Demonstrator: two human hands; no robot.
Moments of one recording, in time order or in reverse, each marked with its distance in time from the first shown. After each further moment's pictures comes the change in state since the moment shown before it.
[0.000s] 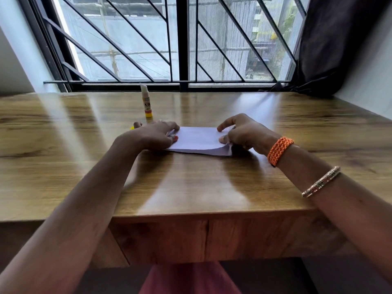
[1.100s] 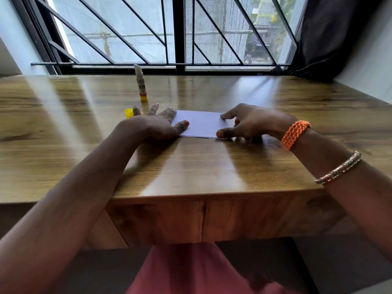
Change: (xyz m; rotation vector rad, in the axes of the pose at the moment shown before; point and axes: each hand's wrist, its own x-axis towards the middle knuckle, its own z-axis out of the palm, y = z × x) left_hand 0.002 0.008 0.016 0.123 -0.152 -0.058; right_hand -0.006 0.008 -0.013 -0.449 -0.163 -0.051
